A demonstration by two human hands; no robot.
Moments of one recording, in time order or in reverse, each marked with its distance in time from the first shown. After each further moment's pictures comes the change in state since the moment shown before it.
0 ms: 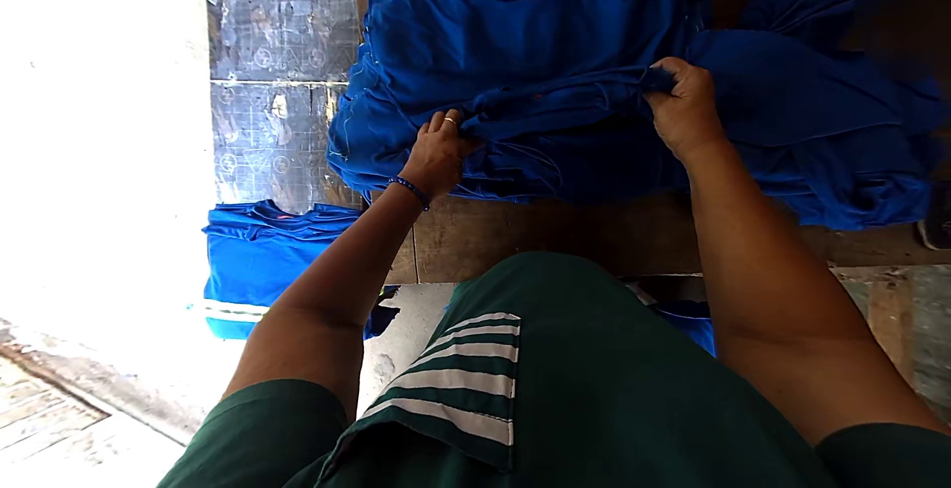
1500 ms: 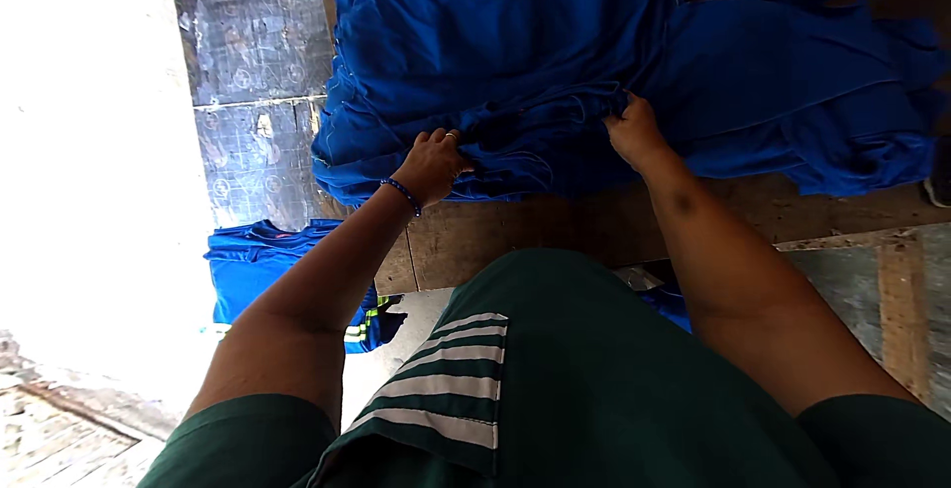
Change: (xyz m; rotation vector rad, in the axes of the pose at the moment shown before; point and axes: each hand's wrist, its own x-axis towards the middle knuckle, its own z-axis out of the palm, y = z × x) left_hand 0.015 0.011 -0.009 0.207 -0.361 0.107; right_hand -0.016 0.040 0.049 0.034 -0.057 0.360
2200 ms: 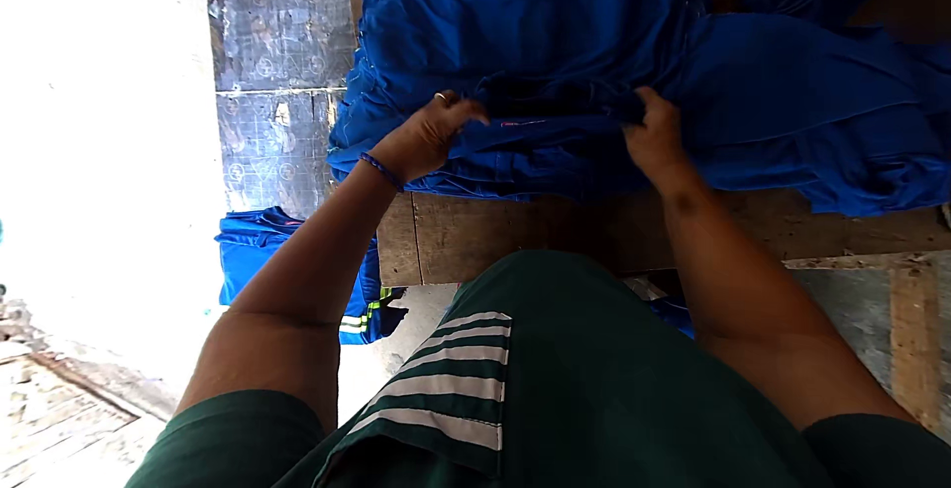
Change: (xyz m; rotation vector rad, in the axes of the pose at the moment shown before) left_hand -0.027 -0.023 -0.031 -0.436 0.467 0.277; right_hand -0.021 -0.023 -0.014 -0.171 0.049 -0.189
